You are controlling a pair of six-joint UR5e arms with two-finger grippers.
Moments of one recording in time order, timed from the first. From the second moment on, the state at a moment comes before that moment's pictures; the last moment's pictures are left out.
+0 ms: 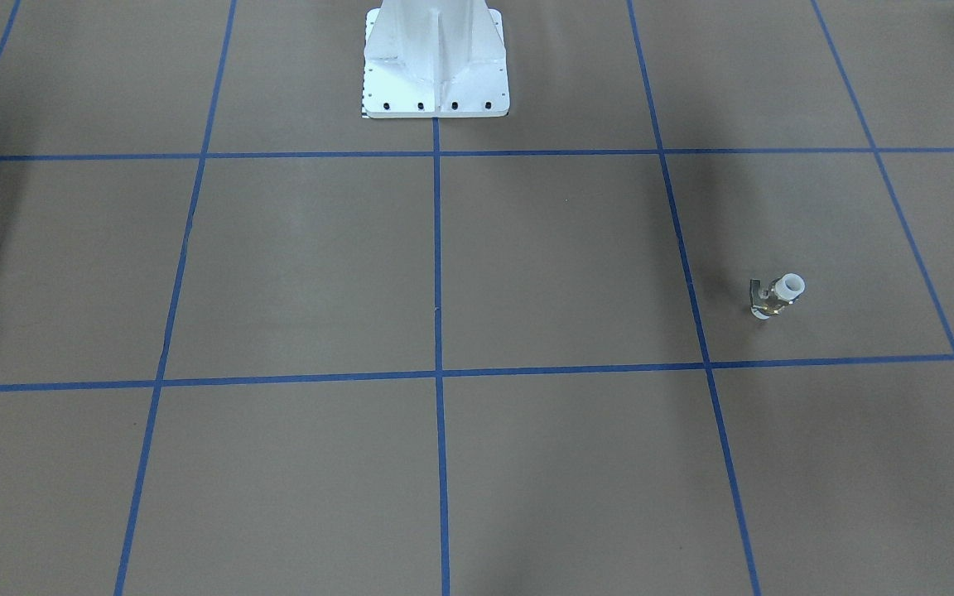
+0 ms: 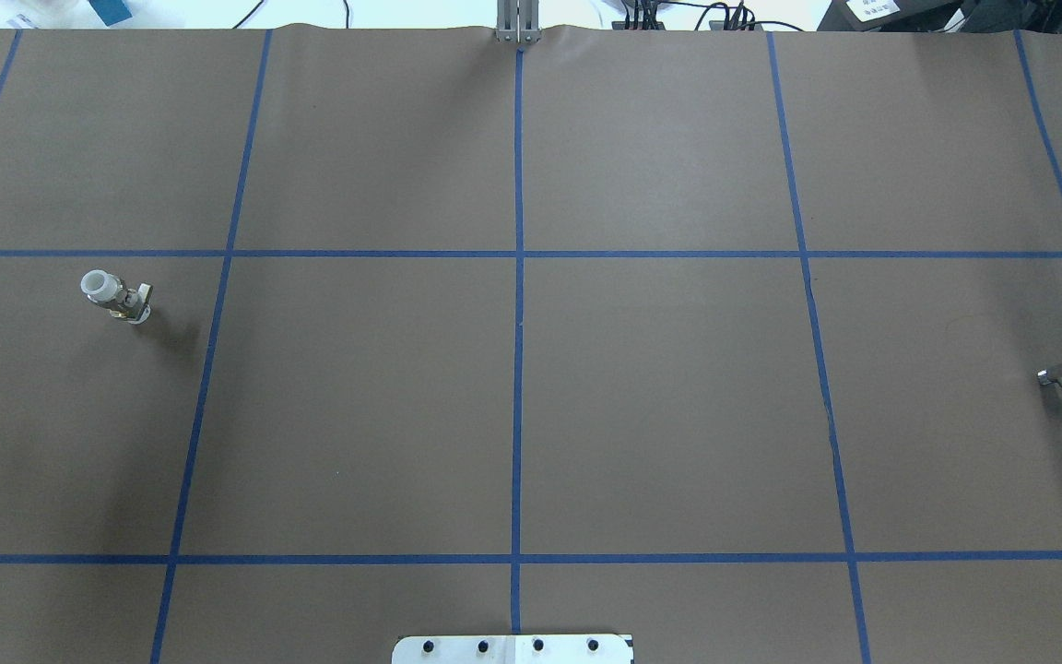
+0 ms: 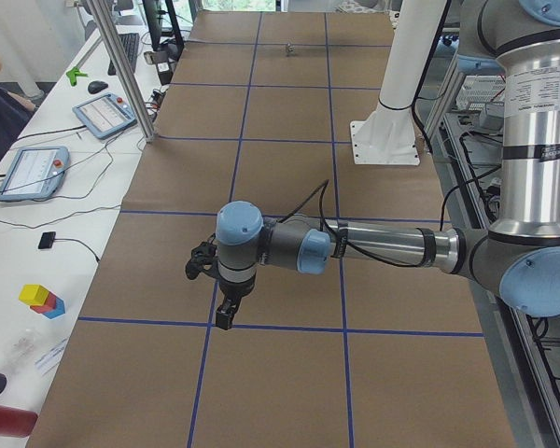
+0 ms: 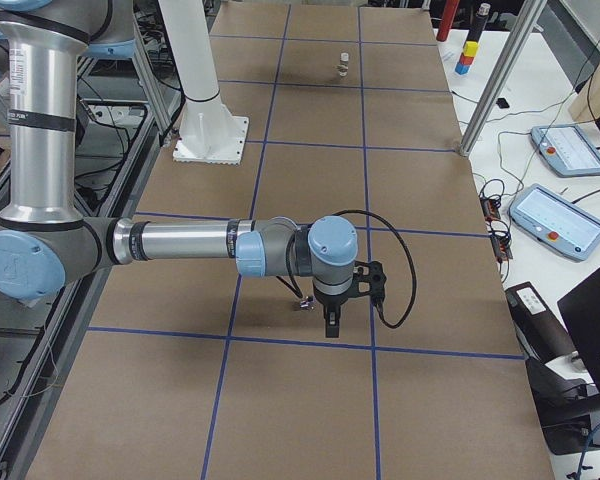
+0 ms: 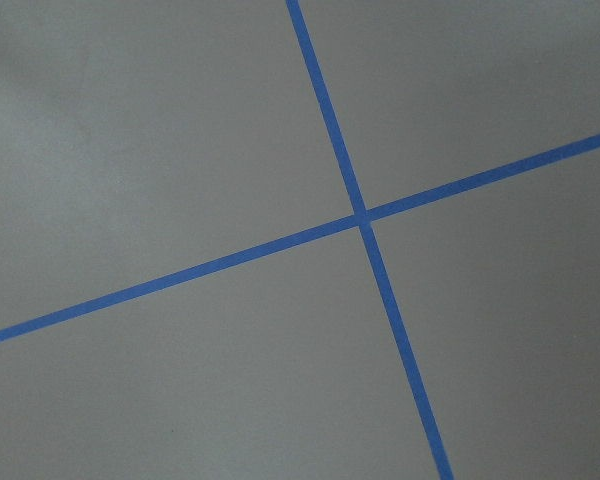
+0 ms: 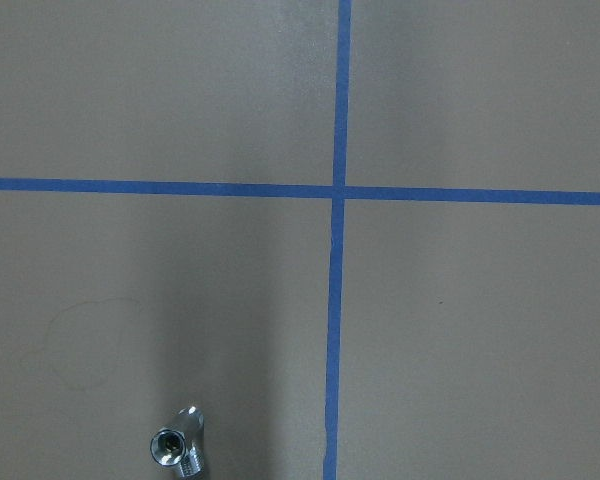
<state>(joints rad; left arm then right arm) -1.56 -1.51 -1.72 -1.67 -2.23 0.18 1.58 -1.67 1.74 -1.55 2.37 0.03</state>
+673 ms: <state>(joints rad) -1.53 -1.52 -1.84 -1.66 -2.23 0.17 1.58 -1.67 1.74 -1.55 2.38 0.03</state>
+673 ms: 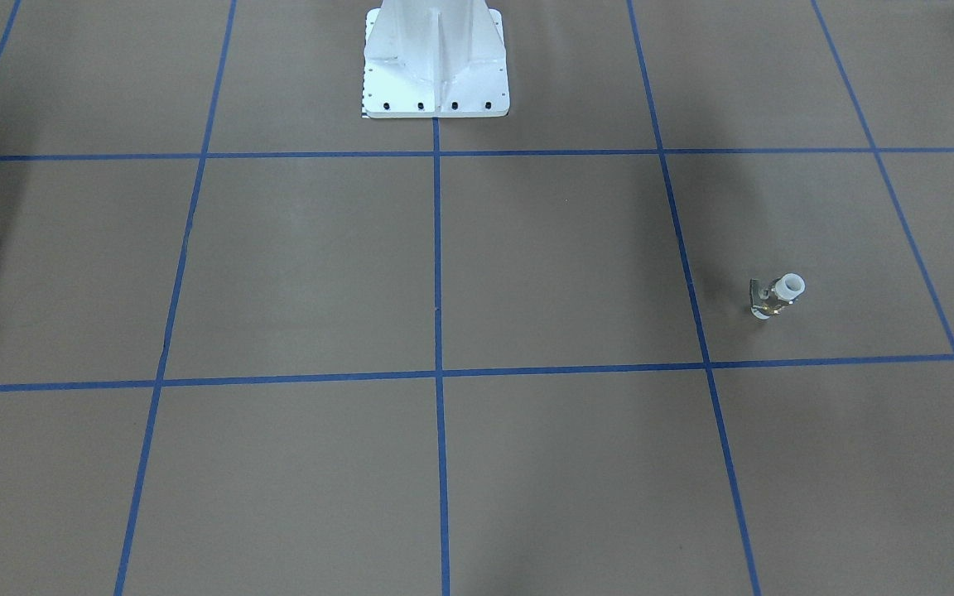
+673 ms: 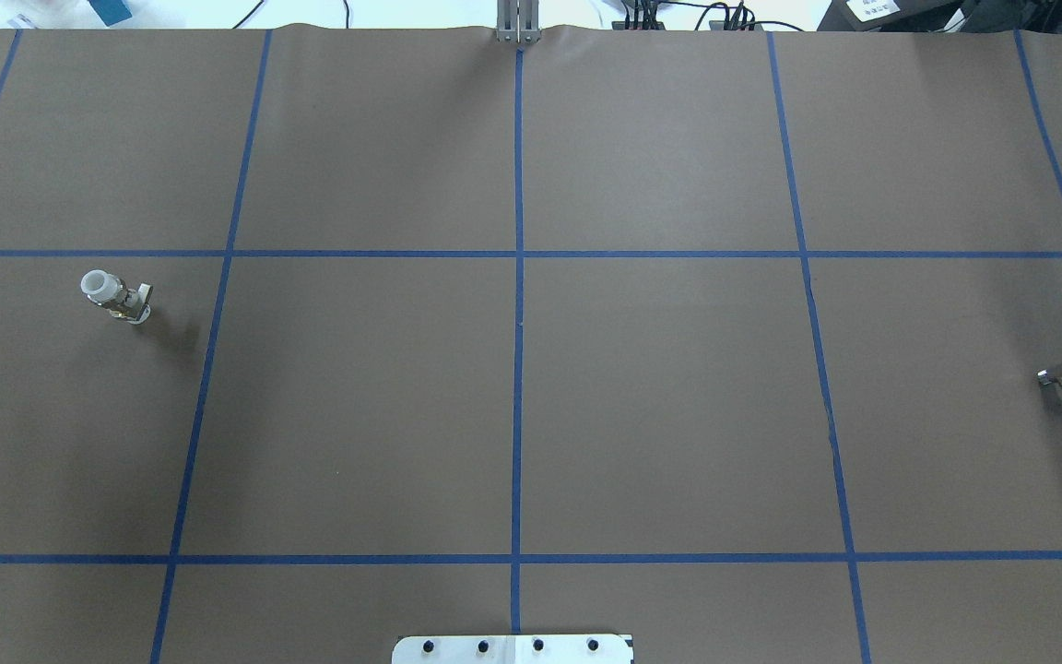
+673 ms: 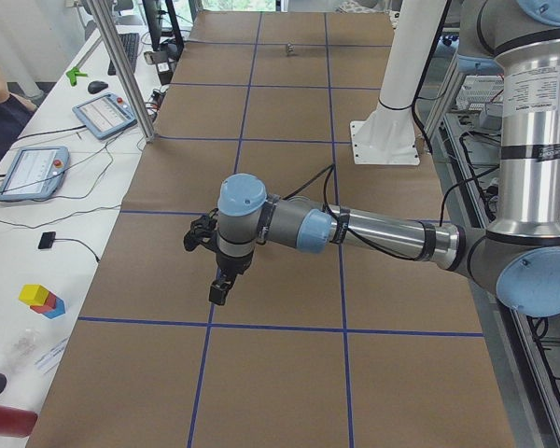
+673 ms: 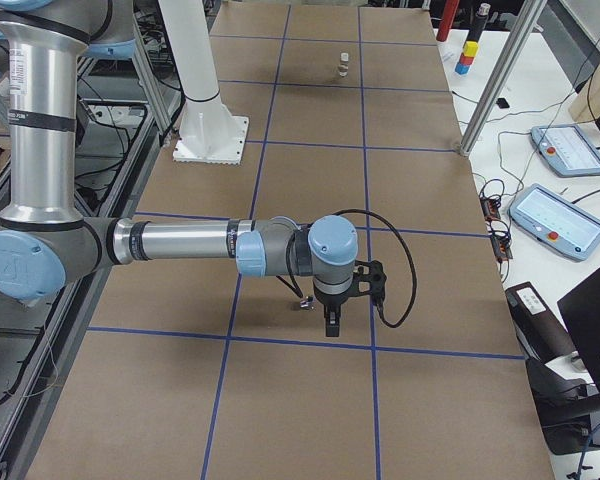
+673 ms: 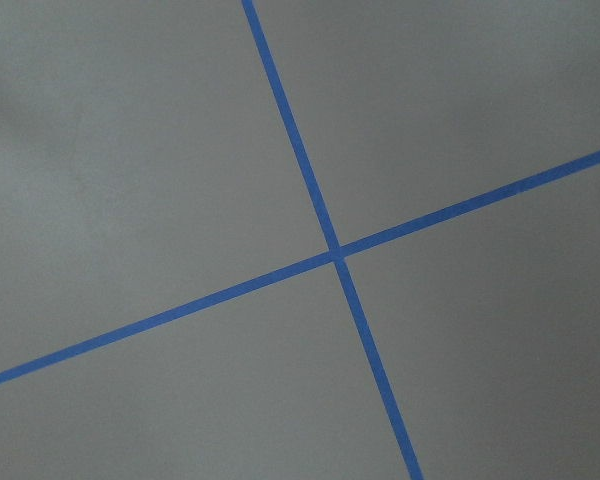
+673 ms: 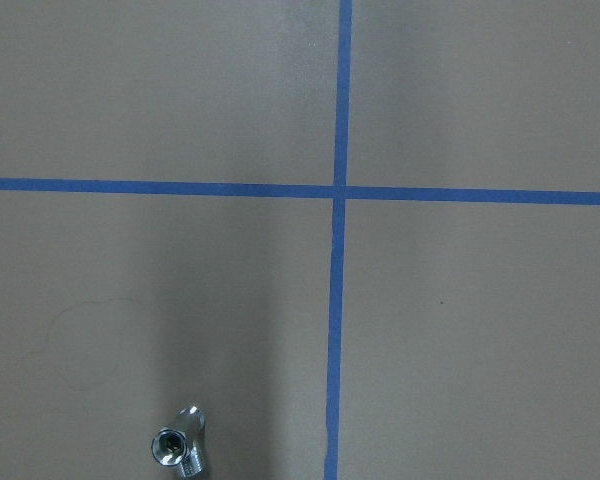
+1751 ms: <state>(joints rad) -1.16 -1.60 -2.04 -1.55 -2.23 -0.46 1.58 -1.67 1.74 -1.55 2.38 0.03</state>
